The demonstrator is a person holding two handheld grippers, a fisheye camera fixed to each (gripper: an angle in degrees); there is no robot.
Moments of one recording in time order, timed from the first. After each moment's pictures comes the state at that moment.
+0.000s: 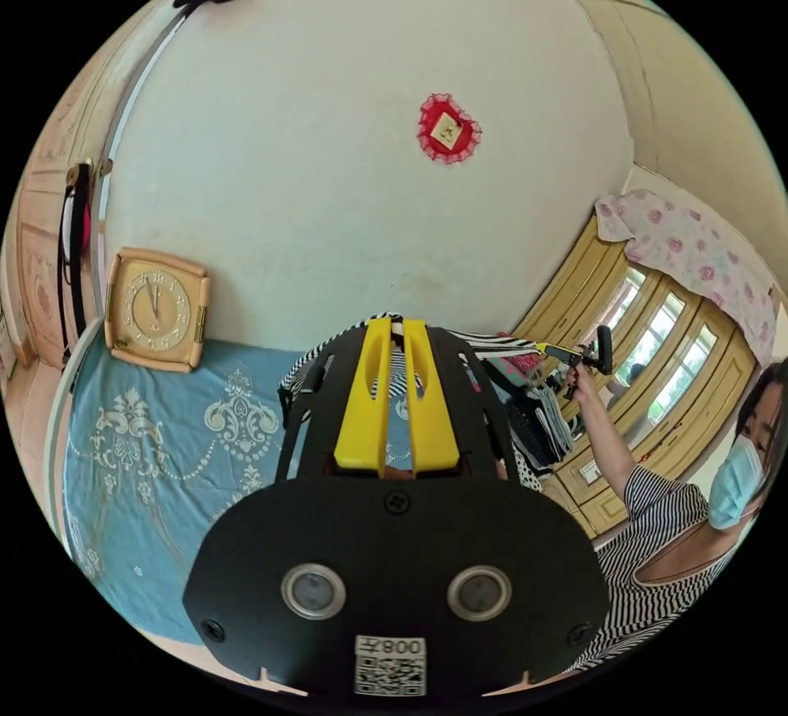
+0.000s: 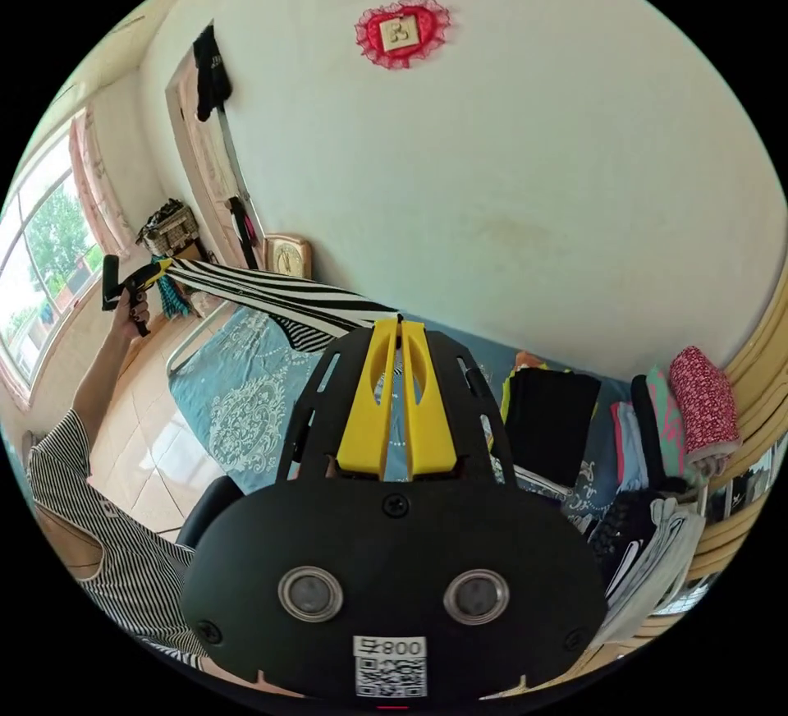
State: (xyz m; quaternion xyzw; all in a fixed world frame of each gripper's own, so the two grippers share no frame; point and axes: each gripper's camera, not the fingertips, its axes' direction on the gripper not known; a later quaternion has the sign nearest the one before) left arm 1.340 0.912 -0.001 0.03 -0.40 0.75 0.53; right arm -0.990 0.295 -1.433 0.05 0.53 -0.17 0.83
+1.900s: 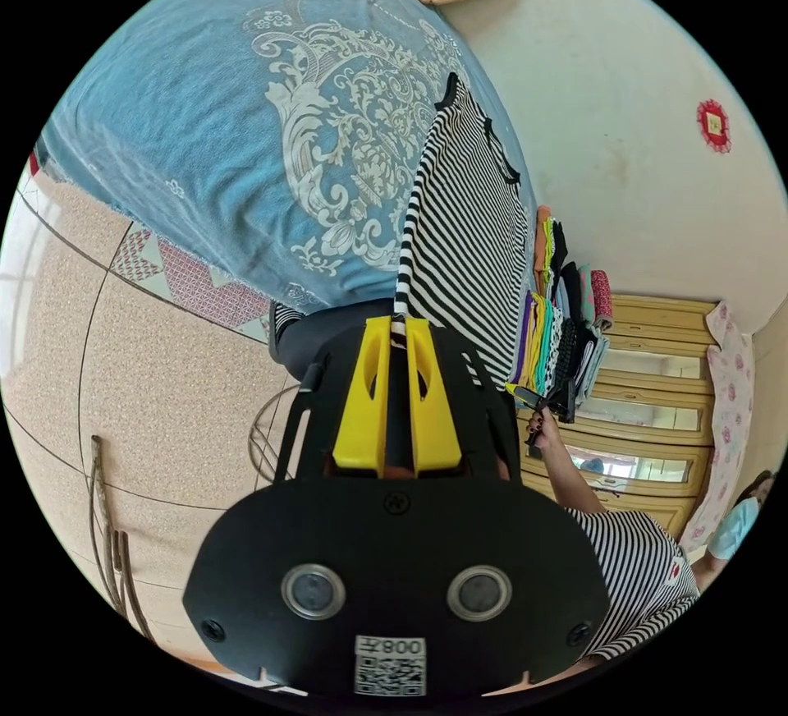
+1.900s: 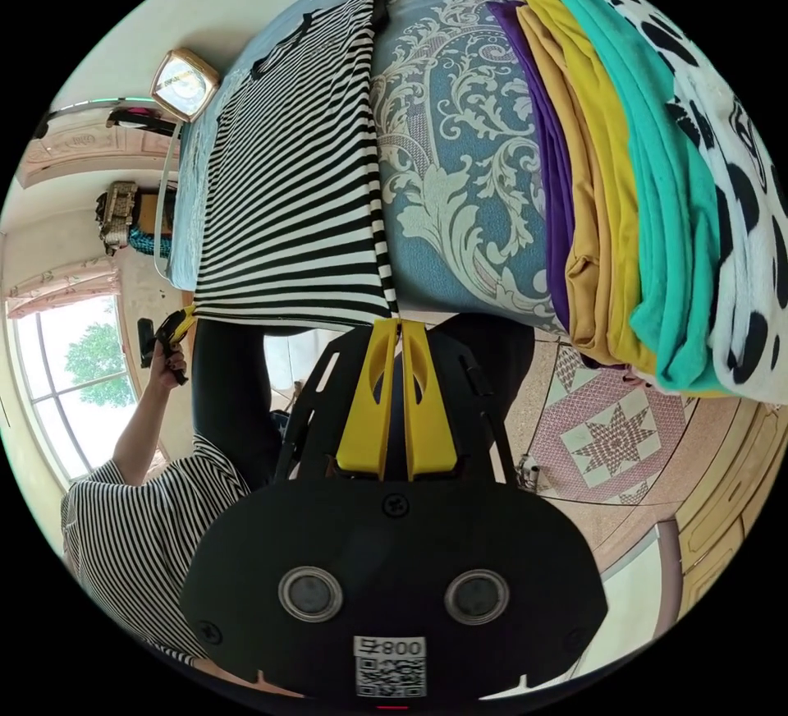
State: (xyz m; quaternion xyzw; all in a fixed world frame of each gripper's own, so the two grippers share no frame) left arm 0.884 0.710 -0.280 0.08 -0.53 0.36 0.76; right arm -0.558 0.668 -1.331 -0.15 0.41 0.26 0.86
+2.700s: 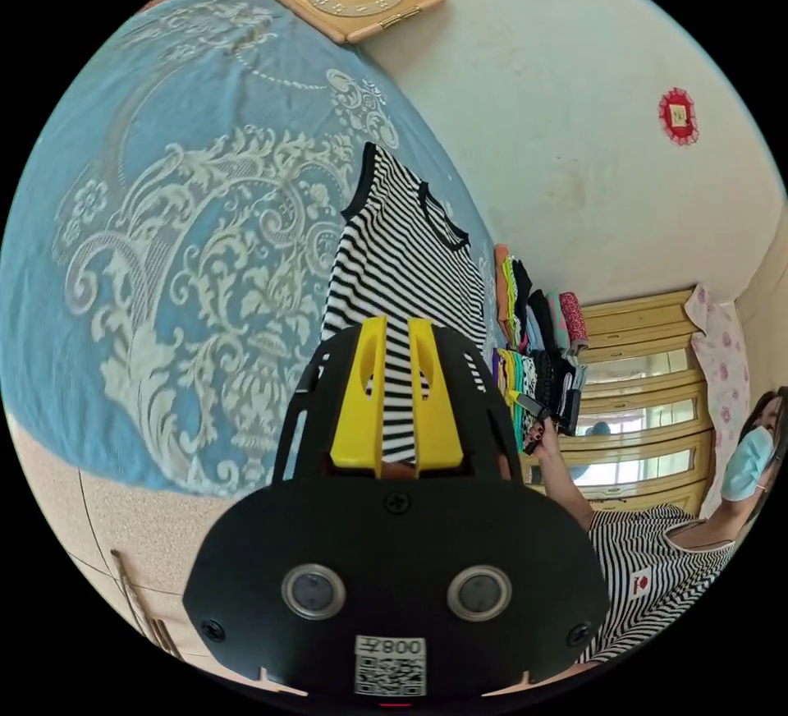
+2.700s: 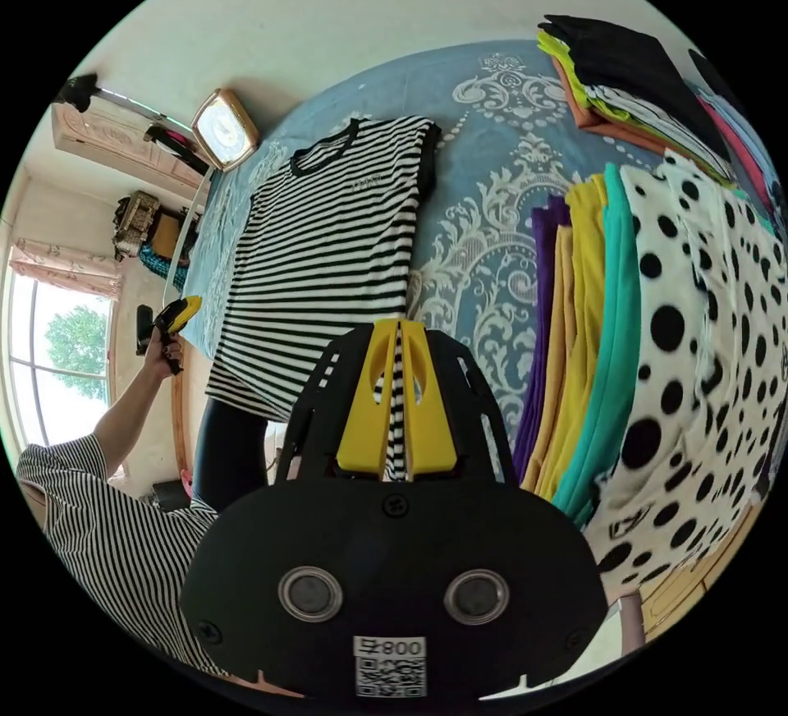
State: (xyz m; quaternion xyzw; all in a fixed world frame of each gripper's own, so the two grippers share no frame) left arm 0.938 0.528 -0.121 0.06 -0.50 0.45 0.73; right arm -0.579 0.482 -1.301 -0.07 0.46 0.13 0.88
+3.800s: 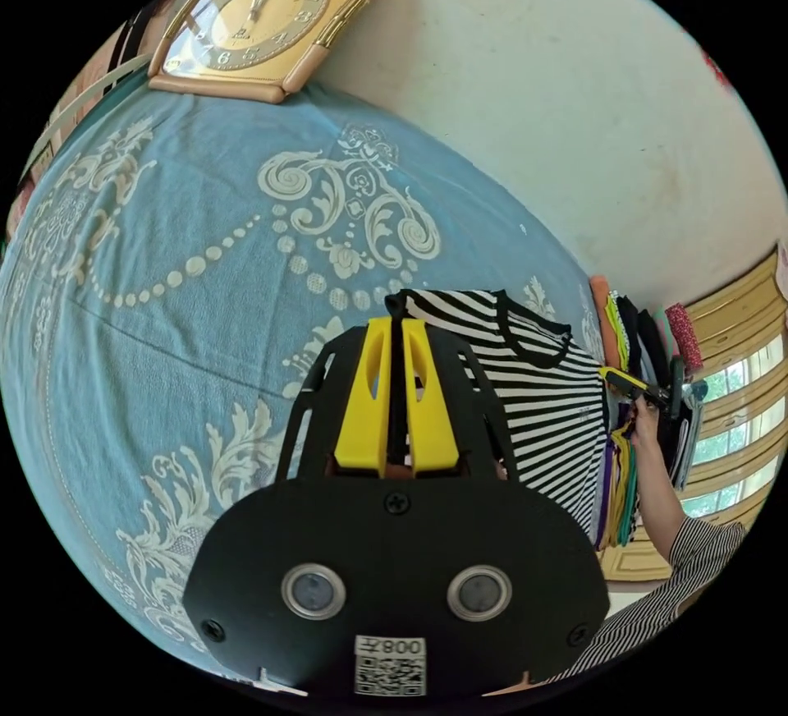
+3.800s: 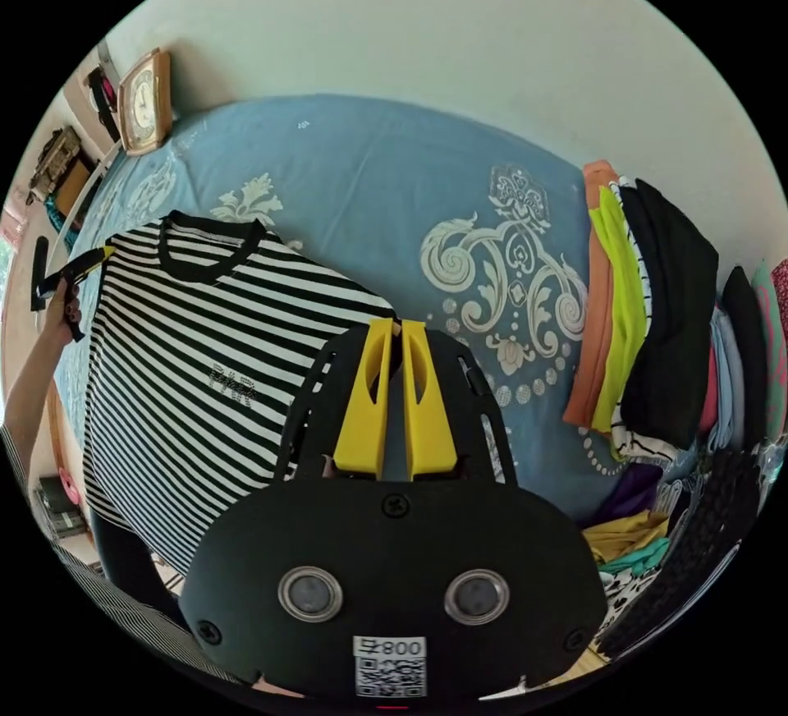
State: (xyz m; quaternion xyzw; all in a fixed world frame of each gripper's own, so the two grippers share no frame) left arm 0.966 0.256 0.094 0.13 -0.60 0.51 0.60; right arm -0.527 0.148 -1.161 -0.13 0.63 0.03 0.76
